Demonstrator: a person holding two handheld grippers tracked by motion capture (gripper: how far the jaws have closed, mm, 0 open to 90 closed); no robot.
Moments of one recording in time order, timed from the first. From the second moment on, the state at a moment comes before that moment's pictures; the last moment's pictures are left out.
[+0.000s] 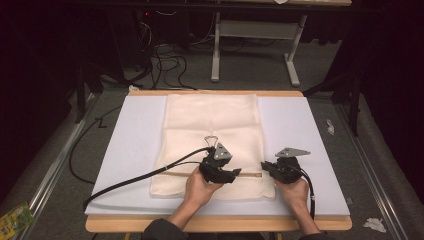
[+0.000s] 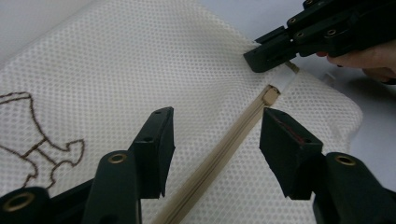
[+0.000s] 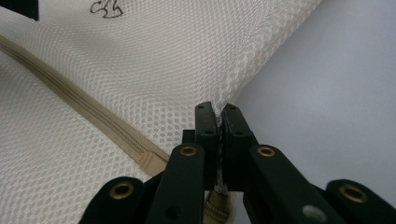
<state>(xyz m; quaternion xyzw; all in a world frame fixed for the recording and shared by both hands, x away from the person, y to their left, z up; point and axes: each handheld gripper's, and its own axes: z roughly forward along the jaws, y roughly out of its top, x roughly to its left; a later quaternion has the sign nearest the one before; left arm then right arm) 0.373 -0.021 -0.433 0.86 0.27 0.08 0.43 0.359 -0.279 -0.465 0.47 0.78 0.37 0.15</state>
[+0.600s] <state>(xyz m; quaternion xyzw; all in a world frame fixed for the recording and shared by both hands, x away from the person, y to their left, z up) 0.371 -0.050 -0.451 0.86 0.26 0.03 0.43 0.358 -0.280 -0.455 0.46 0.78 0.39 0.15</state>
